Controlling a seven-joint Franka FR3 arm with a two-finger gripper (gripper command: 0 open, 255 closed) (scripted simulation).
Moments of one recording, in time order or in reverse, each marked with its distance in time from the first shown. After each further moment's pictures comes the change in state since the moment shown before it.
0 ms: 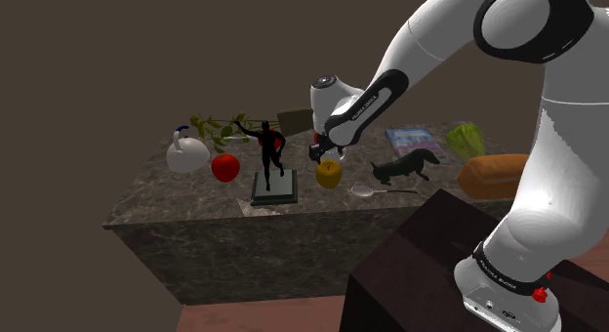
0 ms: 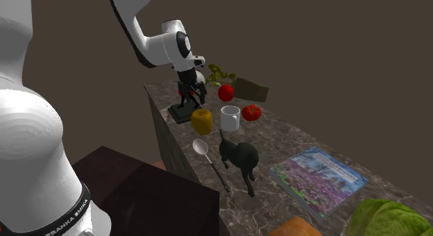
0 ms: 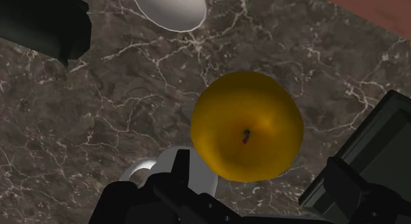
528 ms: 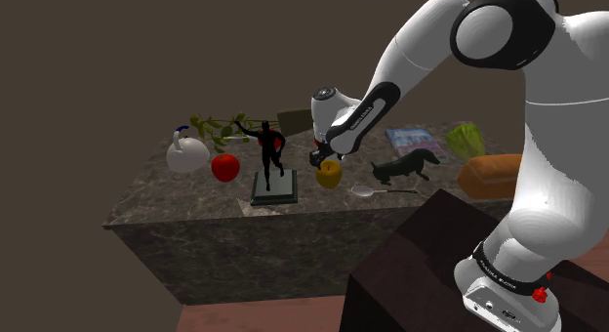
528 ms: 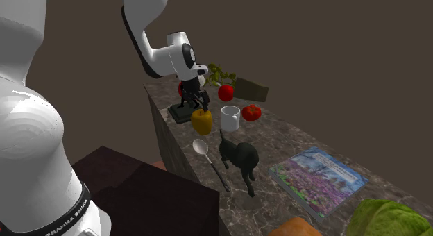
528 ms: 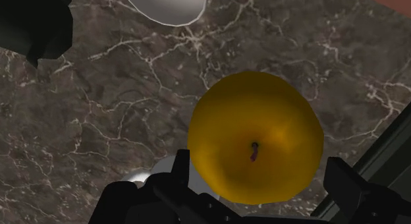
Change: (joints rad) arm 0.009 0.101 -0.035 0.035 -0.051 0.065 0.037
